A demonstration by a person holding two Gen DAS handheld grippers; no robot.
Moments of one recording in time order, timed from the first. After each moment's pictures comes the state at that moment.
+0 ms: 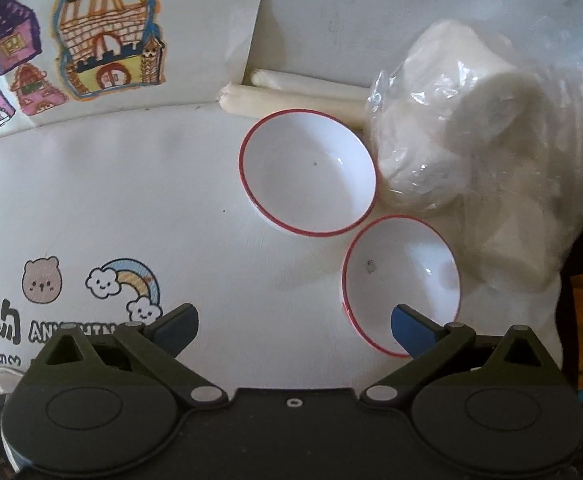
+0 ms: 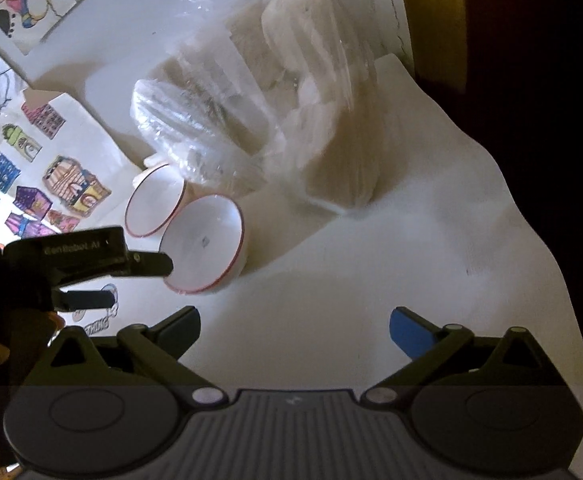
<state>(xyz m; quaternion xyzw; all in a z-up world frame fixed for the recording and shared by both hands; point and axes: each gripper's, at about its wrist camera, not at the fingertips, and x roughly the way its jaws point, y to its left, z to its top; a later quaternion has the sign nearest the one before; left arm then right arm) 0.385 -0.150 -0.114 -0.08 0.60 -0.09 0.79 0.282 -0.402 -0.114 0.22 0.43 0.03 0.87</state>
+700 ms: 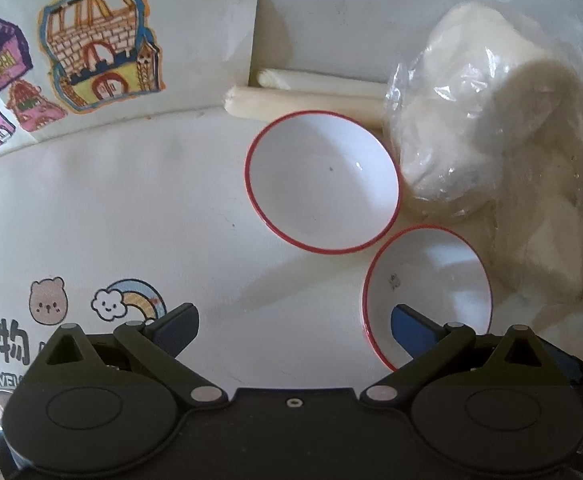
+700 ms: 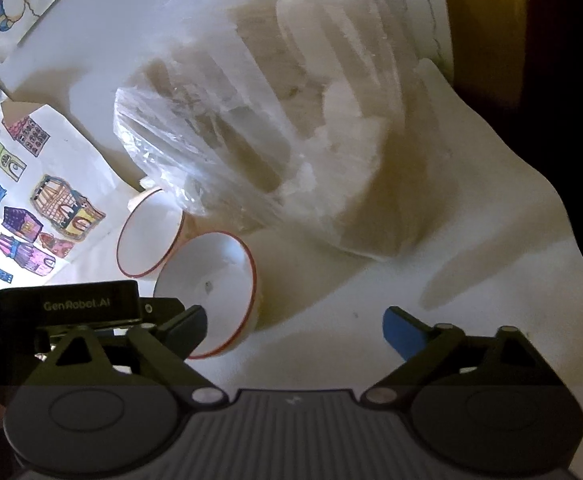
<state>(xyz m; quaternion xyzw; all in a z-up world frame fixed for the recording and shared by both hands) 0.401 -0.153 -0.119 -0.04 0.60 -0.07 0.80 0.330 -0.392 -0.133 0.23 0.41 0.04 0.88</state>
